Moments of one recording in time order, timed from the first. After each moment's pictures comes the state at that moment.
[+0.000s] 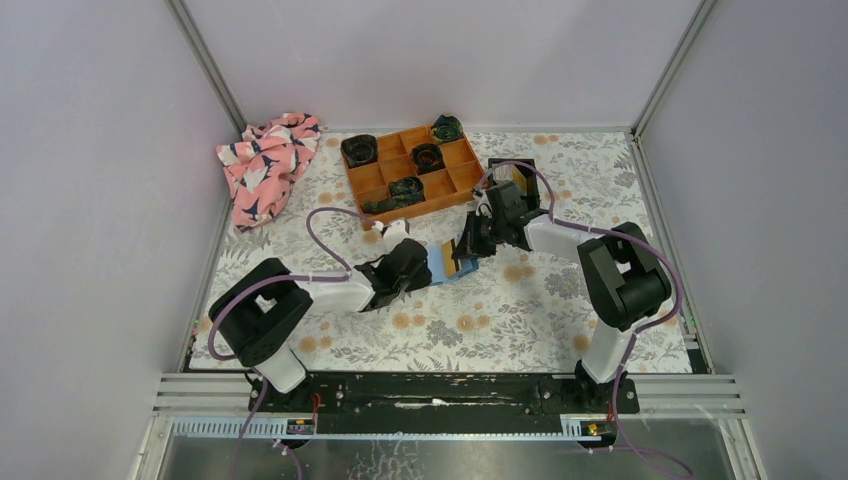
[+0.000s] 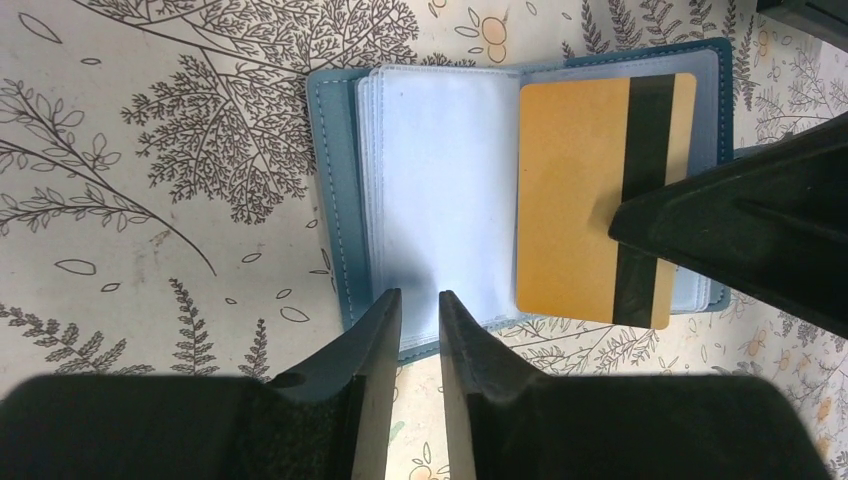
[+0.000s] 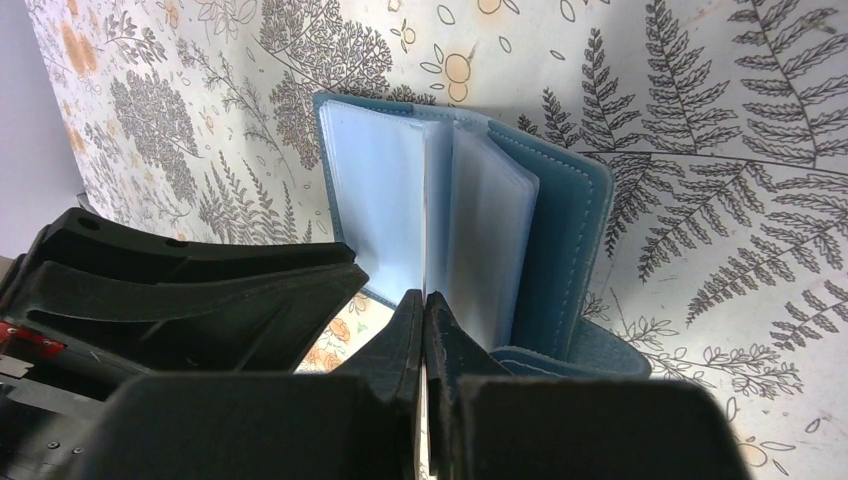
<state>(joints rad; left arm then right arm) -0.80 1.64 0.70 0.16 -0.28 -0.94 0.47 1.80 1.04 -0.16 -0.47 0.55</state>
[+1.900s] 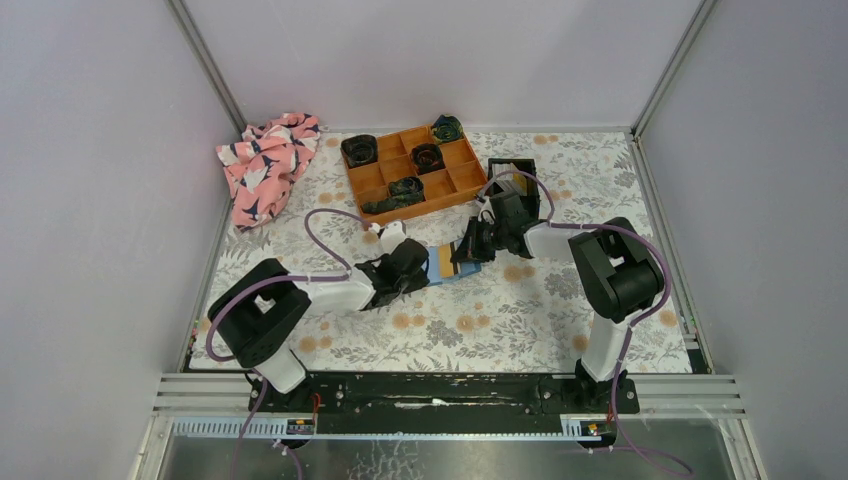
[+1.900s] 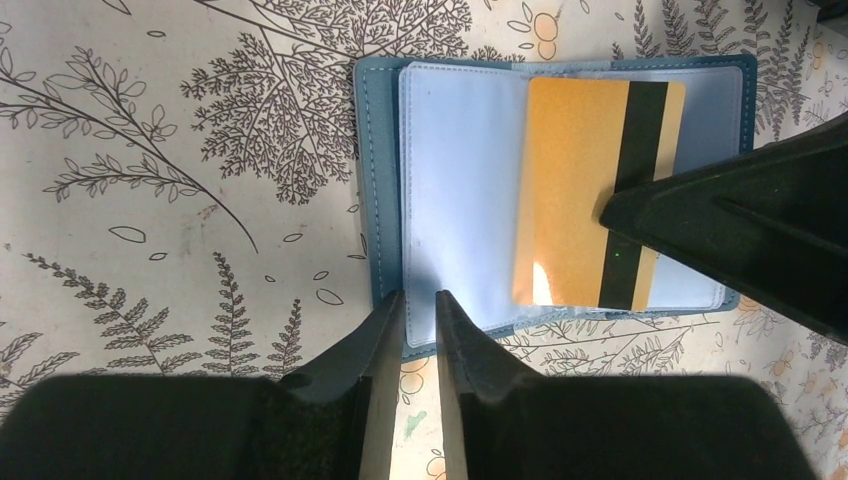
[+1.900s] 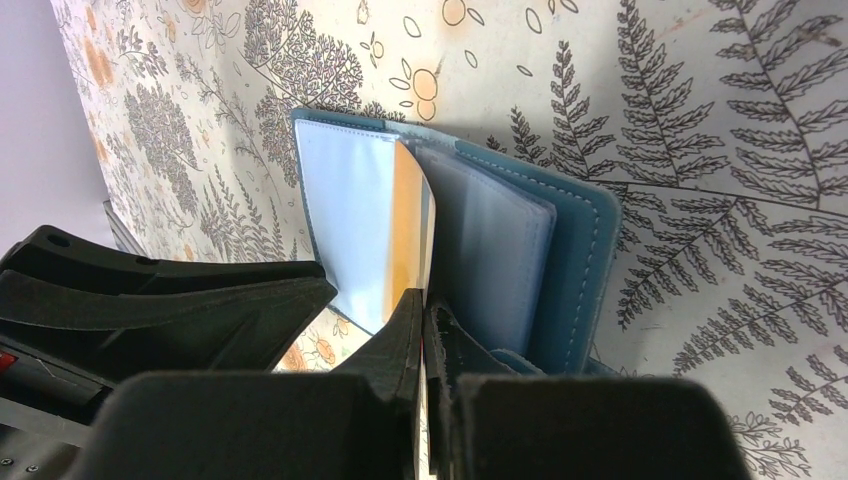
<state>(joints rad) -0.80 1.63 0.70 0.07 -0.31 -0.99 0.45 1.86 0.95 0.03 -0.52 0.60</state>
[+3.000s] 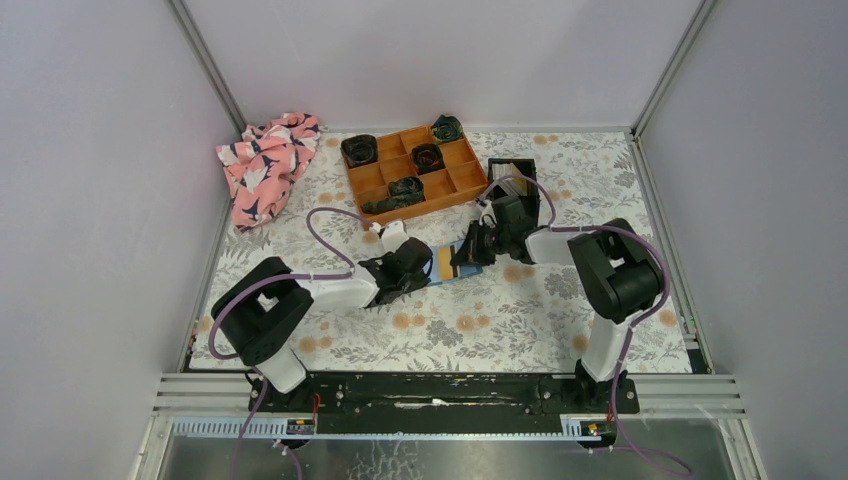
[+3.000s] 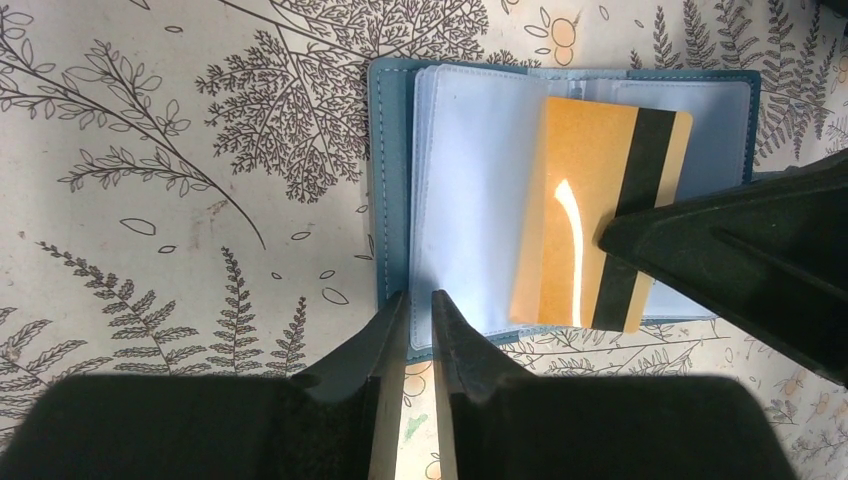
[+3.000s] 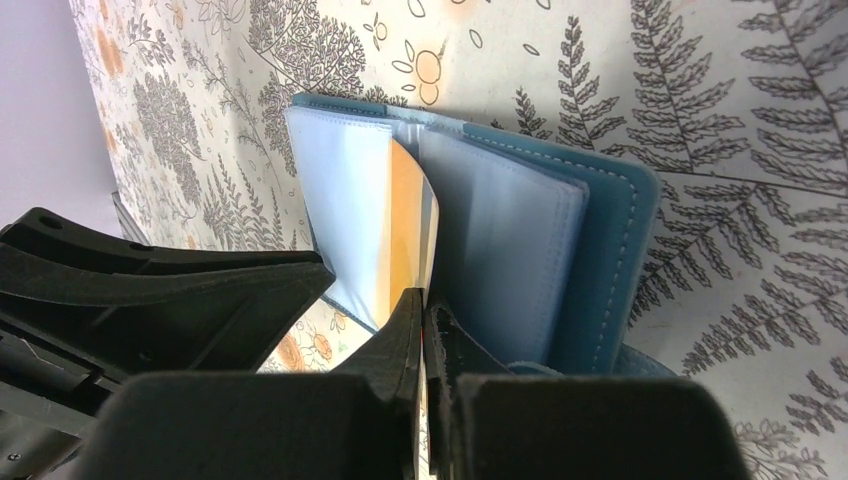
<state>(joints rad) -0.80 1.65 0.75 0.00 -0.35 -1.02 0.45 1.85 0.88 0.12 -0.54 0.61</state>
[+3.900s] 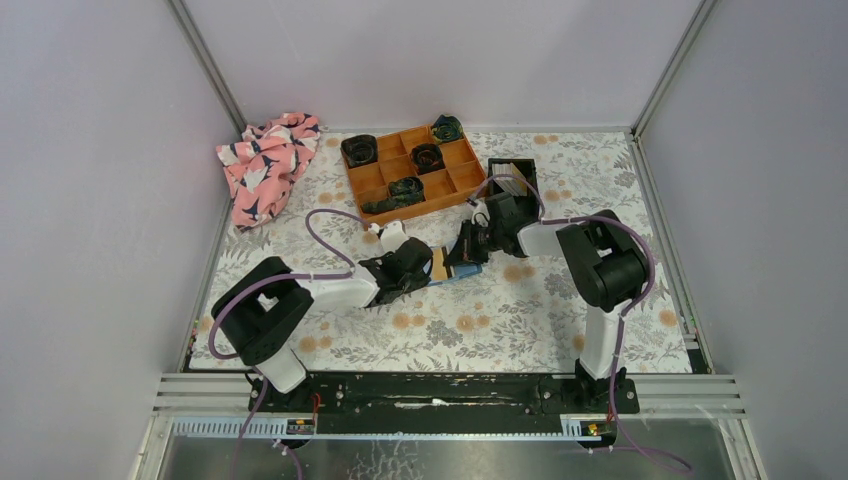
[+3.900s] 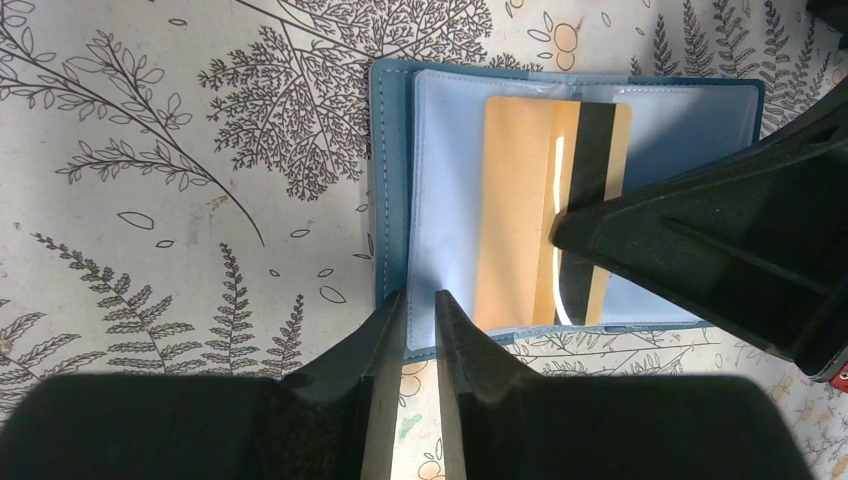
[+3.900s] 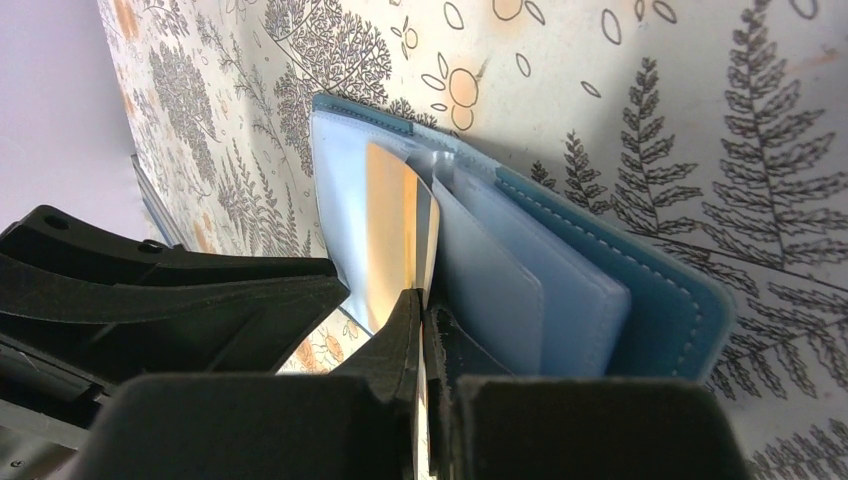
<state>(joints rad) -0.80 1.65 0.75 -0.01 -0.35 -1.05 0.45 1.96 0.97 0.09 -0.65 0.59</state>
